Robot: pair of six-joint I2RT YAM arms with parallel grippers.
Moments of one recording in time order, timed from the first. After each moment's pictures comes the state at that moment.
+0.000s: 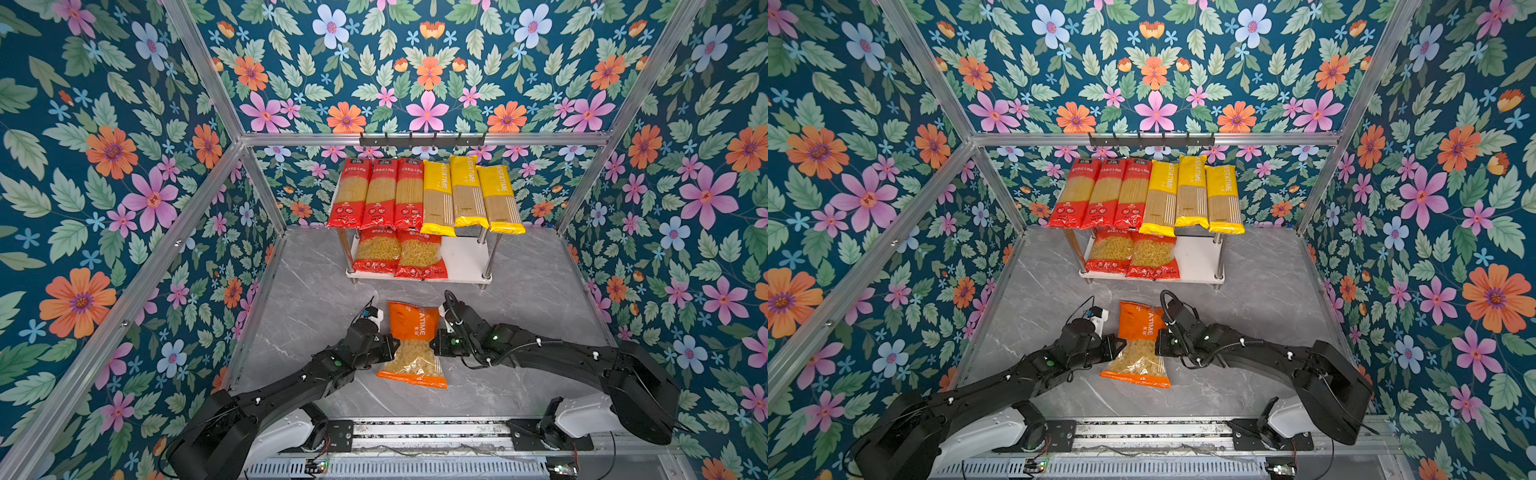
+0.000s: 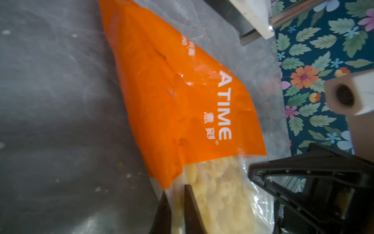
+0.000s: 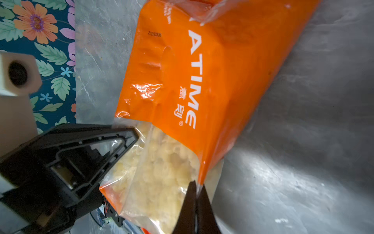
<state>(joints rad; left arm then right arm) -0.77 1.06 0.38 0.05 0.16 -0.83 0.88 1.36 0.75 -0.24 -0.16 0.89</state>
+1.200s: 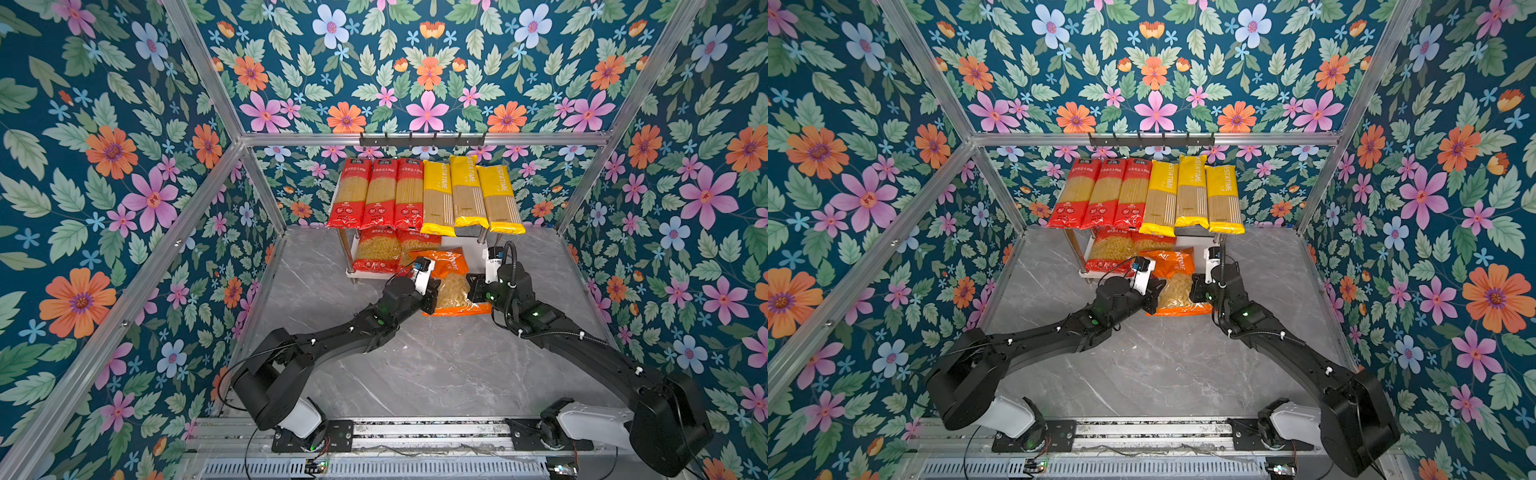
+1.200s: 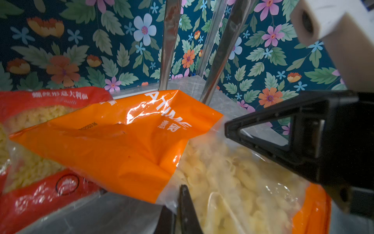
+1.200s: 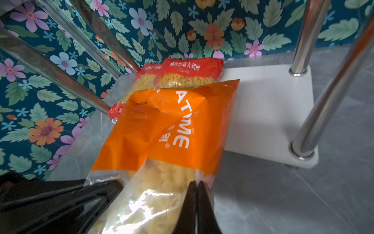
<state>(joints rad) -0.84 1.57 0.87 0.49 -0.03 -0.19 0.50 1.26 0.81 0.07 0.04 0.39</state>
